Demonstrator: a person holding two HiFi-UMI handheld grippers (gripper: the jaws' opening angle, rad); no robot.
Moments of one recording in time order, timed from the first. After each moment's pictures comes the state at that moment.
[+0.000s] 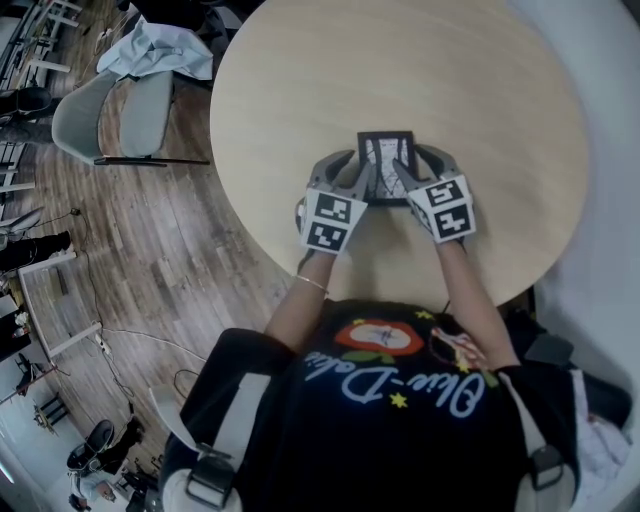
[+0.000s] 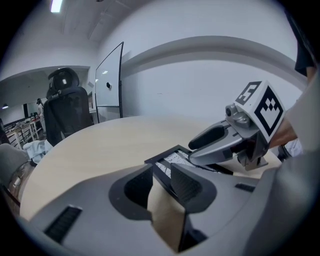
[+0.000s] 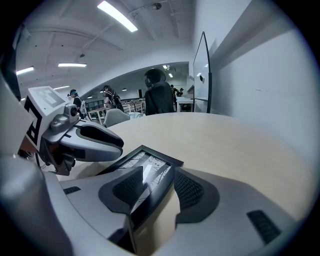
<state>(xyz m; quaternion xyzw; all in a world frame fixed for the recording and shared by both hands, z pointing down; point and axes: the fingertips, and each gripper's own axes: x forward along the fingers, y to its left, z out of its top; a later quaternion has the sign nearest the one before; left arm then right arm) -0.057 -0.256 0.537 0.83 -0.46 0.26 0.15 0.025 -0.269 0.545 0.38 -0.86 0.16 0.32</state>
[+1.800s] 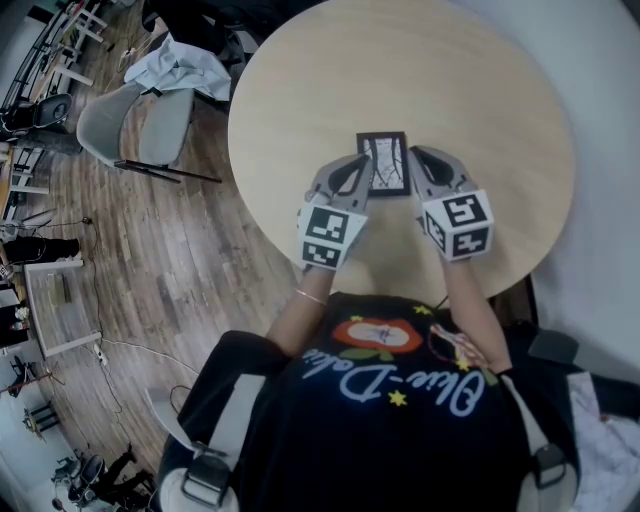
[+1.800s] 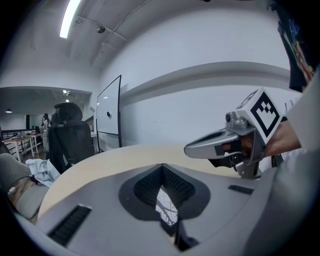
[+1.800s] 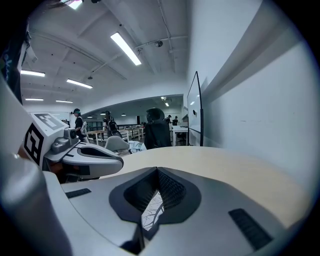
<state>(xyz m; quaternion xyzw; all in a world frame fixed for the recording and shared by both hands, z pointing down) -0.038 -0.208 0.418 0.86 -0.48 0.15 0.06 0.041 -0.229 0.415 0.42 -0.89 0.08 0.17</state>
